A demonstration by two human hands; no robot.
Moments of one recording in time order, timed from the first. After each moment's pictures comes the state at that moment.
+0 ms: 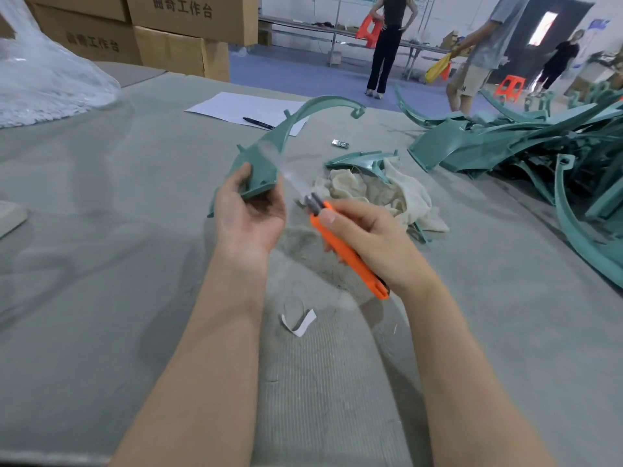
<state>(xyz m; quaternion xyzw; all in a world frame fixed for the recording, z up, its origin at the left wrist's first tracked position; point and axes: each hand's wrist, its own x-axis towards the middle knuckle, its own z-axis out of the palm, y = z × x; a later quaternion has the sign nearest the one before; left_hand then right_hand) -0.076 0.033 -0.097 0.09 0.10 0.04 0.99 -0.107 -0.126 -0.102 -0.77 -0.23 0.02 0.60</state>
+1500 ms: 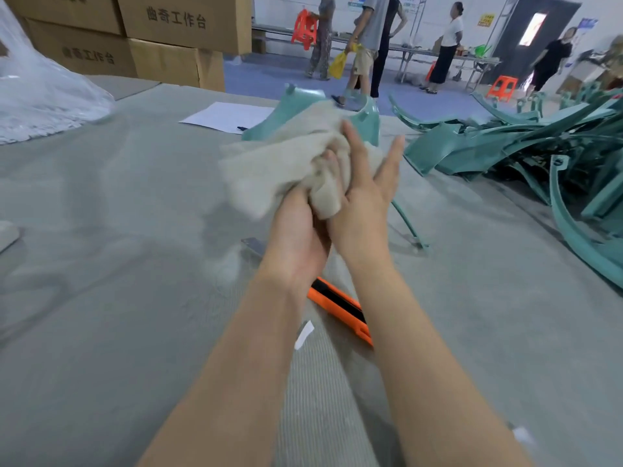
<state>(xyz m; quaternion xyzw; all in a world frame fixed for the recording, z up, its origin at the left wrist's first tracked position) -0.090 -0.023 -0.090 0.32 -0.04 -0.02 0.95 -0.083 -0.083 -0.087 -0.80 -0.08 -0.25 0.53</state>
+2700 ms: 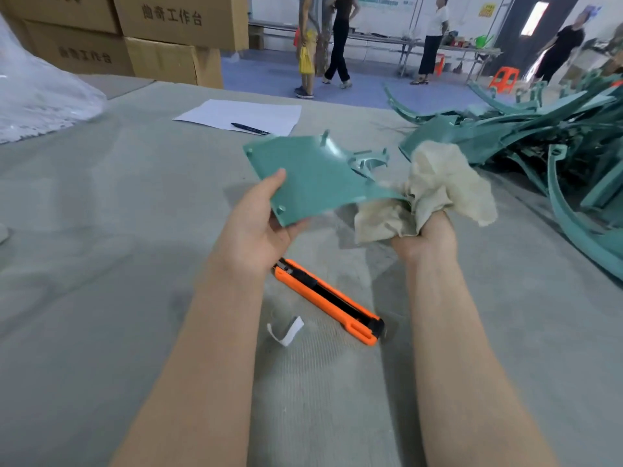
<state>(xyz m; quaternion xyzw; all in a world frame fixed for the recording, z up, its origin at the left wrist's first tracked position) -0.079 0.008 -0.095 0.36 0.06 -0.04 0.93 -0.055 -0.174 -0.109 -0.33 0.16 -0.06 0.93</state>
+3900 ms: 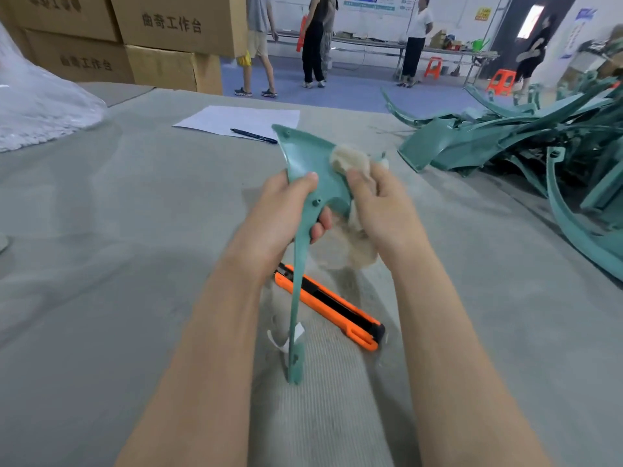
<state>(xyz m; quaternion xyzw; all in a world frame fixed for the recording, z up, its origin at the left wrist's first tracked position) -0.099 -0.003 -0.074 0.64 -0.05 0.02 0.76 -0.069 -0.132 -0.083 -0.81 -0.06 -0.16 0.56</state>
